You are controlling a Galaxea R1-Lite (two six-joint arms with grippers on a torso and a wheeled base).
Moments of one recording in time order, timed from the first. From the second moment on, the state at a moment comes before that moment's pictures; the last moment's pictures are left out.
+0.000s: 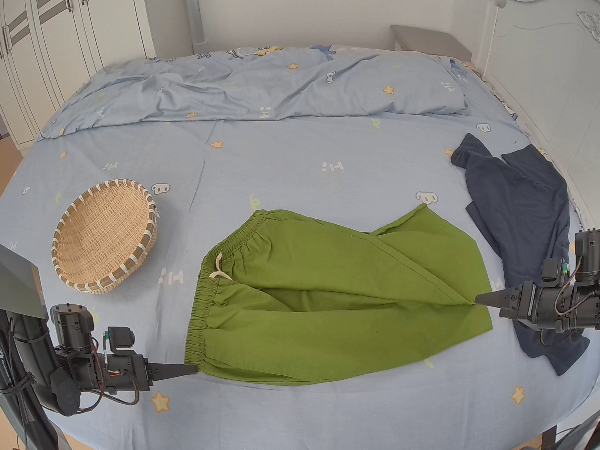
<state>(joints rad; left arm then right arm) 0.05 2.09 -0.02 -1.44 -1.05 -0.38 0.04 1.46 -0.46 -0.30 0.45 0.40</state>
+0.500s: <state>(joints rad) 0.14 2.06 -0.02 -1.34 -1.11 -0.34 -0.12 1.69 -0.43 -0.30 0.64 0.25</state>
